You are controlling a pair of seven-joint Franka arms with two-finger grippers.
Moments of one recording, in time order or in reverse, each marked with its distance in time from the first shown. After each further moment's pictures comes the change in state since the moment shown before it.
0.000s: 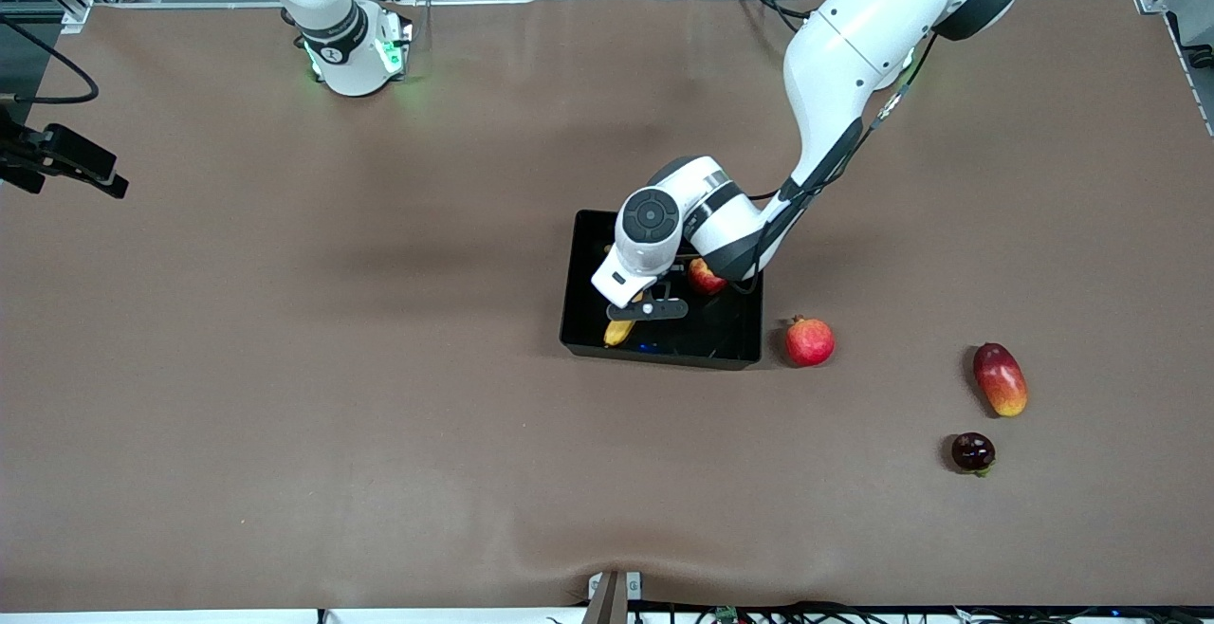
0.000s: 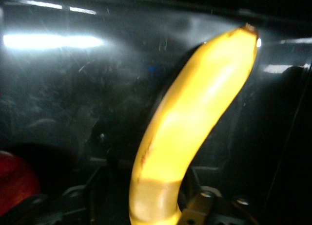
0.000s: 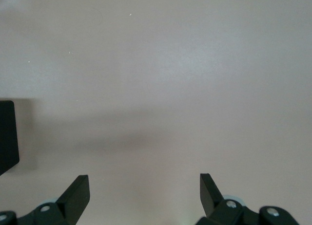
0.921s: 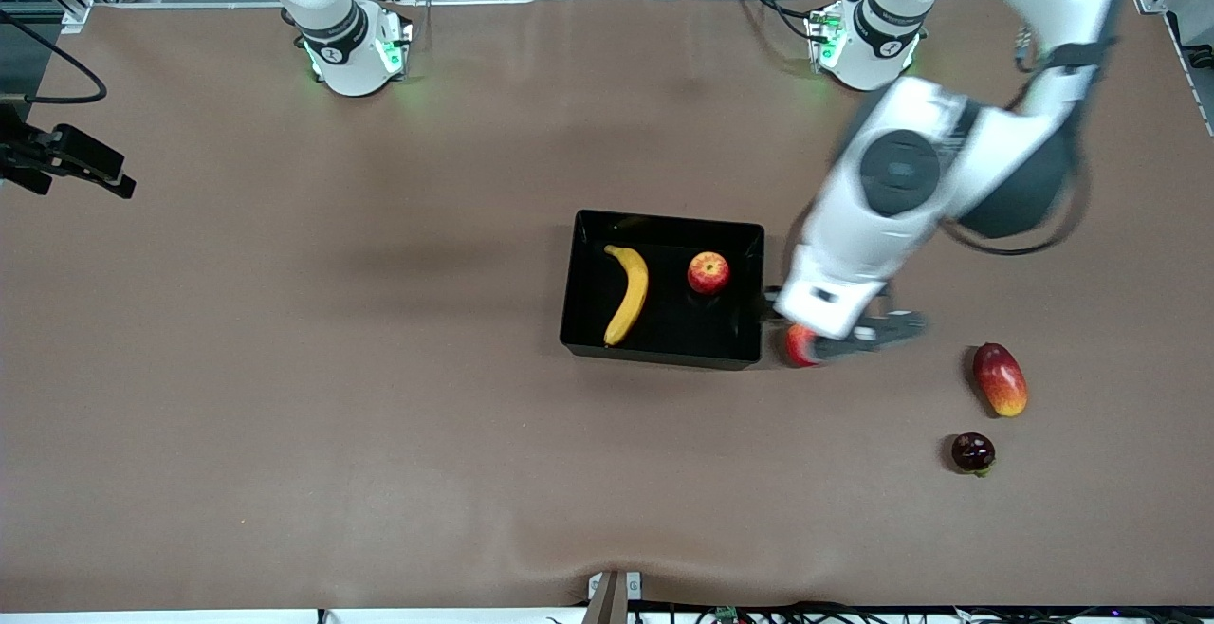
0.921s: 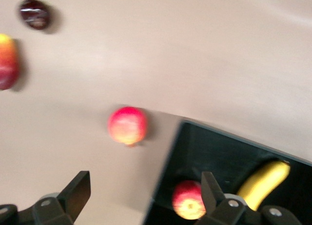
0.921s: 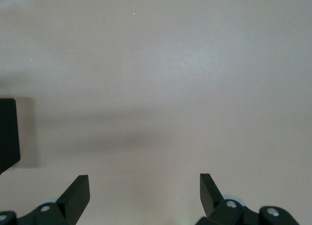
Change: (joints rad) left arm 0.344 -0.399 0.004 0.122 -0.075 -0.473 0.205; right arm 0.006 0.001 0.006 0.000 0.000 0.000 0.000
